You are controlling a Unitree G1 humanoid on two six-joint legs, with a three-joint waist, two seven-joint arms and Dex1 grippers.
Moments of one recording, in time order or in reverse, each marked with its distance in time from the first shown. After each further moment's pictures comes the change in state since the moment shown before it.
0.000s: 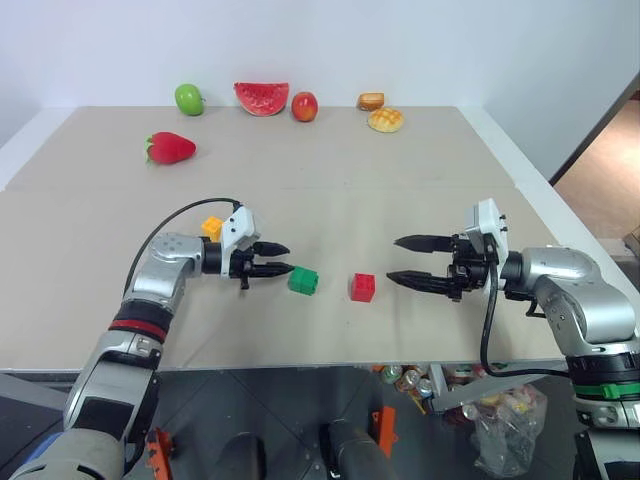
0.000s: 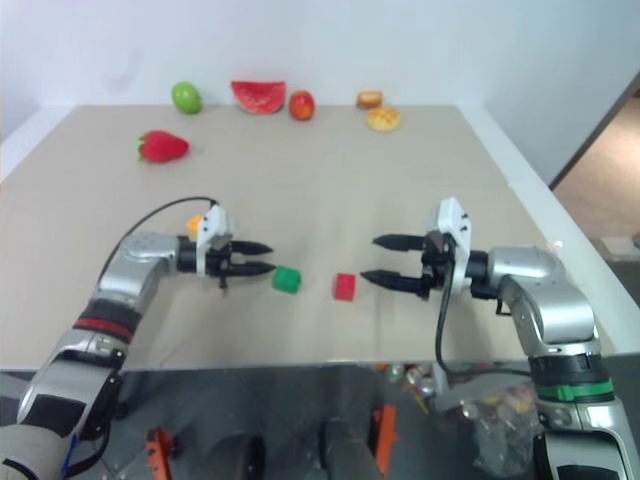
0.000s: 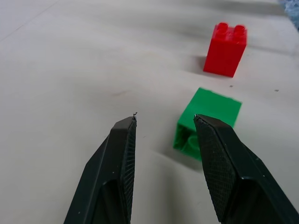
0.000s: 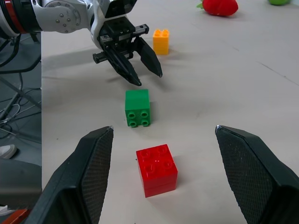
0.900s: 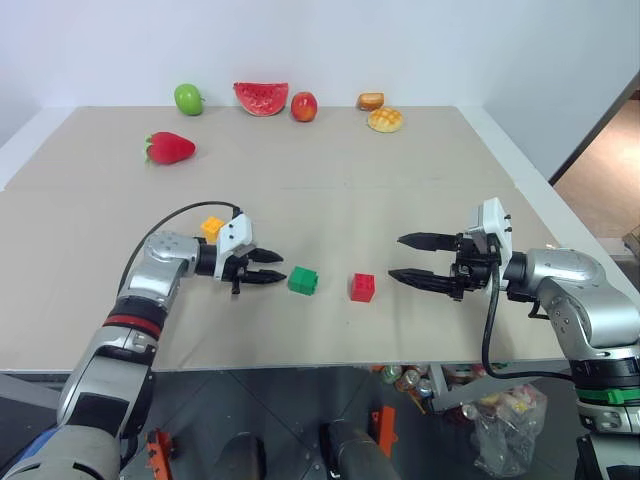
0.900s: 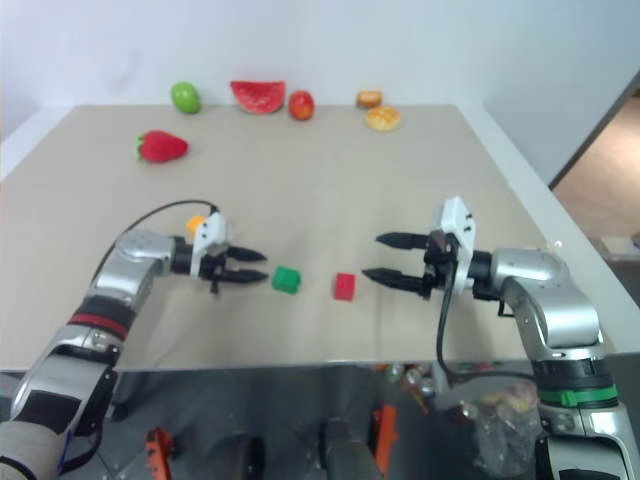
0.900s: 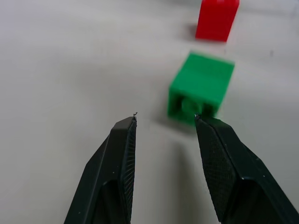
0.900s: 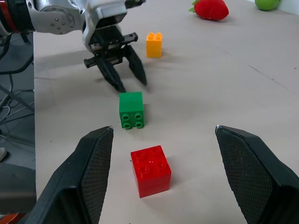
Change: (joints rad) left arm 0.022 0.063 -0.025 0.052 0.066 -0.073 -0.049; right arm 0.008 0.000 -0.022 -0.020 0.002 0.000 -0.021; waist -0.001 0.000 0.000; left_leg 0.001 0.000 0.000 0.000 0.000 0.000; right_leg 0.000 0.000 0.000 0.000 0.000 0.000
